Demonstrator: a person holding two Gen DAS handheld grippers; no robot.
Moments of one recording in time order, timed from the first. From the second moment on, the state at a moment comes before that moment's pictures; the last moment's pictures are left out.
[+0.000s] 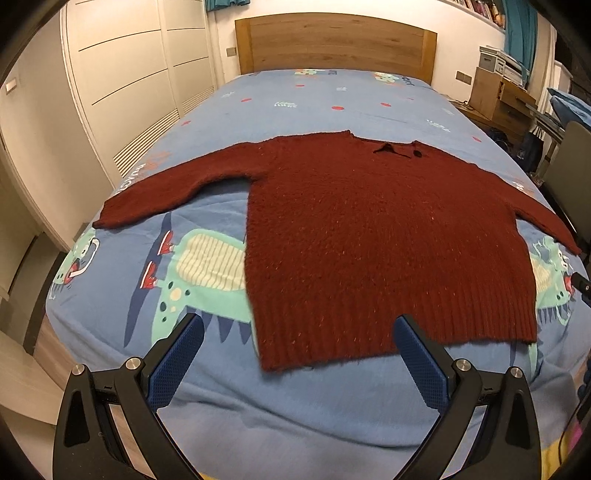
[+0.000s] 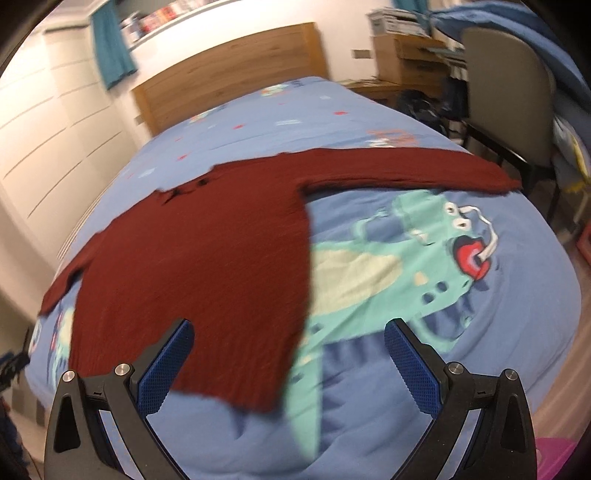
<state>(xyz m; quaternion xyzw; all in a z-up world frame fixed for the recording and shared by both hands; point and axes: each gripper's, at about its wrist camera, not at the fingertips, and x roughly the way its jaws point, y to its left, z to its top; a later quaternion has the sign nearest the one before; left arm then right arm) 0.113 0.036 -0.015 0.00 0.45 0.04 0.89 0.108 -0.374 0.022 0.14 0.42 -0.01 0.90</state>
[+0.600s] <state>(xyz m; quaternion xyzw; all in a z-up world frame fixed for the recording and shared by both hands) 0.174 -0.001 -0.036 0.00 0.48 0.03 0.87 0.215 -0.598 -0.047 0.30 0.41 -0.15 0.85</state>
